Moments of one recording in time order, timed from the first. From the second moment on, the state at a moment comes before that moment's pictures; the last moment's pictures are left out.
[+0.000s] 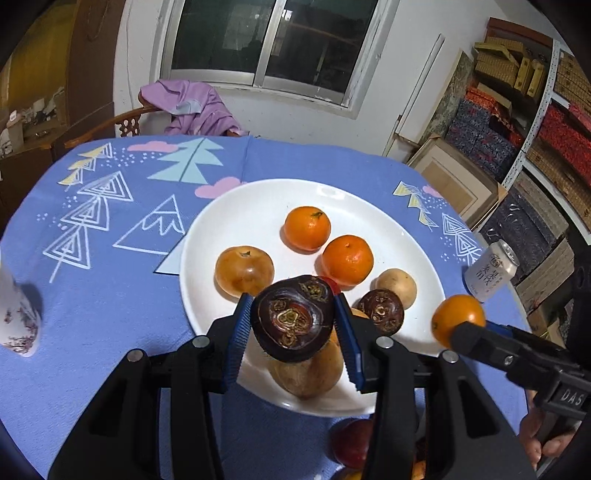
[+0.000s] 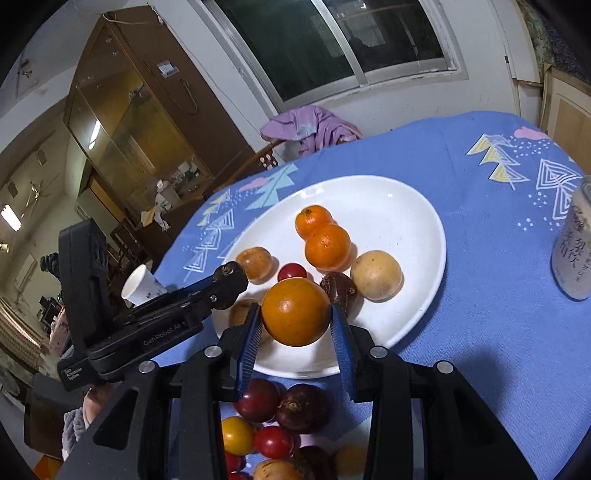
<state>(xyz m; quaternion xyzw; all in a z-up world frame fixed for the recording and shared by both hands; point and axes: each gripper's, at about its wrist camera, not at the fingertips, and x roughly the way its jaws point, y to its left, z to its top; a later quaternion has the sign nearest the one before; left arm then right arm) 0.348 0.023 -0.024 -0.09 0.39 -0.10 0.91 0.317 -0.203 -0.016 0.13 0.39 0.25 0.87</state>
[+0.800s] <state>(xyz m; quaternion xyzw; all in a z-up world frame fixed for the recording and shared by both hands) 0.235 0.032 -0.022 -0.04 0.37 -0.08 0.92 0.237 -0.248 -0.014 0.18 0.37 0.25 0.88</state>
